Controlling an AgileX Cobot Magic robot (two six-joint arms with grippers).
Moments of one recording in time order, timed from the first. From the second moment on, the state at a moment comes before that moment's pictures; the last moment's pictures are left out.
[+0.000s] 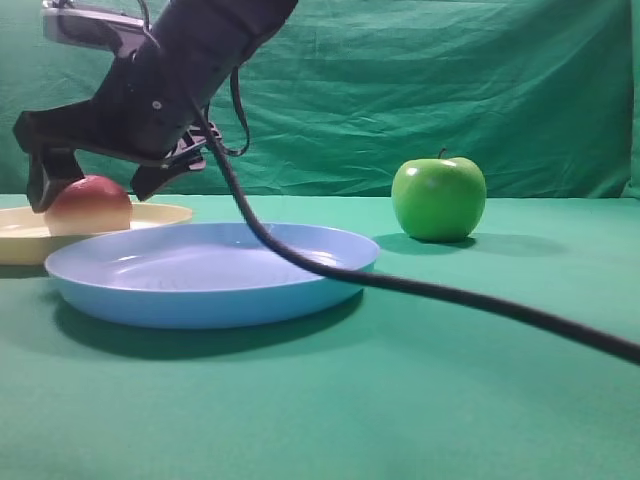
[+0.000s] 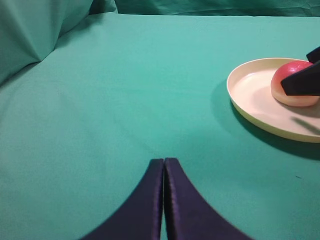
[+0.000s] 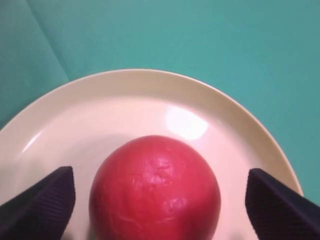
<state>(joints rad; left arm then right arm) 0.05 -0.02 0.01 0.33 0.38 -0.33 0.80 2.43 -1.96 0.58 0.38 -0.73</state>
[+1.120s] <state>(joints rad) 0.05 -0.02 0.01 0.33 0.38 -0.33 0.59 1.80 -1.83 0.14 1.02 -0.26</state>
